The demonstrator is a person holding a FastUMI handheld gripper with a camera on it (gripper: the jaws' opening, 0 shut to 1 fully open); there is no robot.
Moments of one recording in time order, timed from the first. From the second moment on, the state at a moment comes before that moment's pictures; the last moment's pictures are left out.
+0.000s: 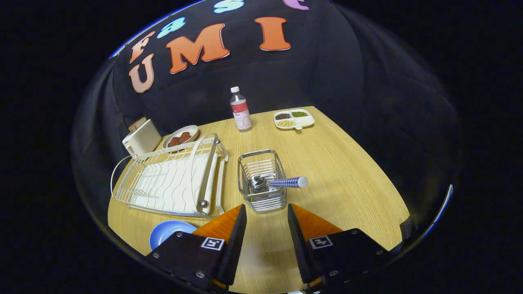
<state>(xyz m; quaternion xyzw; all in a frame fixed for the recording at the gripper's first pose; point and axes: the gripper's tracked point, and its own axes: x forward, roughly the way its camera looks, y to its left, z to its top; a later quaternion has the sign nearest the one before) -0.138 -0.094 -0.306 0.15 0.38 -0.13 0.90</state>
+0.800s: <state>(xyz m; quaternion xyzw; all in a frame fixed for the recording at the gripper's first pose) -0.101 -0.131 -0.315 0.21 0.34 -0.17 0.90</state>
